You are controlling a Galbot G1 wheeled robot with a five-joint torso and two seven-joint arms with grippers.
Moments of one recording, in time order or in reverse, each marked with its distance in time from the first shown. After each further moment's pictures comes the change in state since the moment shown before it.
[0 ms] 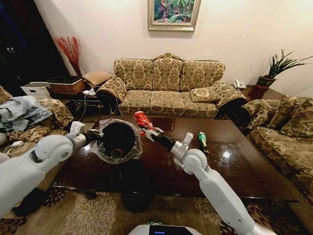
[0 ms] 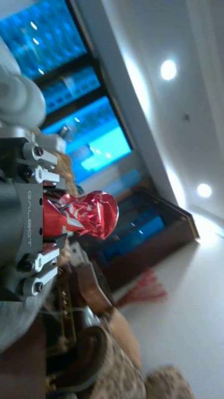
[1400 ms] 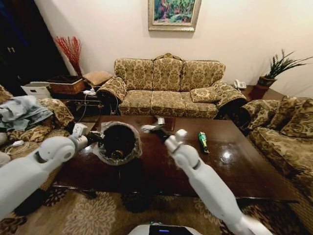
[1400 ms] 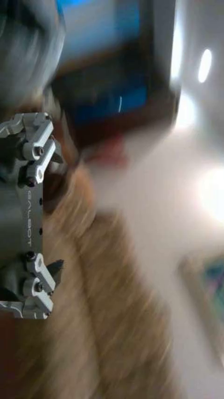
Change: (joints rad) left arm -0.040 -0.009 -0.067 0.037 -0.011 0.000 0.009; right arm -0.097 0.002 0.204 -0.208 -0.315 0.156 0.259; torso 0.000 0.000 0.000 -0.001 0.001
